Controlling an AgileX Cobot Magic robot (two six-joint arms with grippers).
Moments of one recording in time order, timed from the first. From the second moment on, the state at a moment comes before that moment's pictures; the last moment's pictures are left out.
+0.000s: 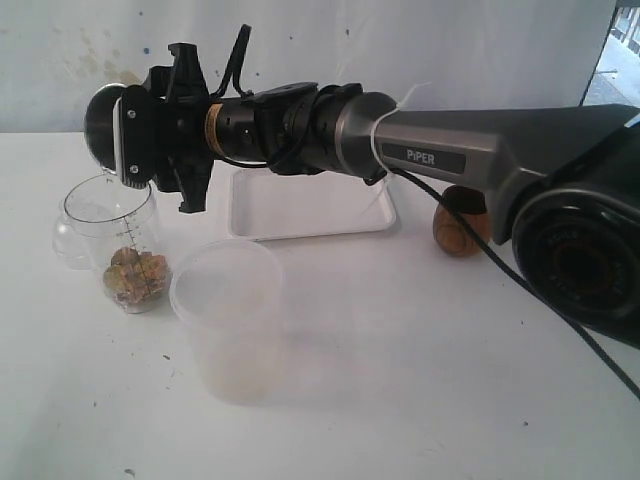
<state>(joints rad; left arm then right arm) 0.04 0.00 0.00 0.09 0.21 -0.07 0.73 2.27 -1.86 -1.51 -0.25 0.28</state>
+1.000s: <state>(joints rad) 0.04 0.00 0.00 0.09 0.21 -0.07 0.74 2.27 -1.86 -1.51 -0.22 0.20</state>
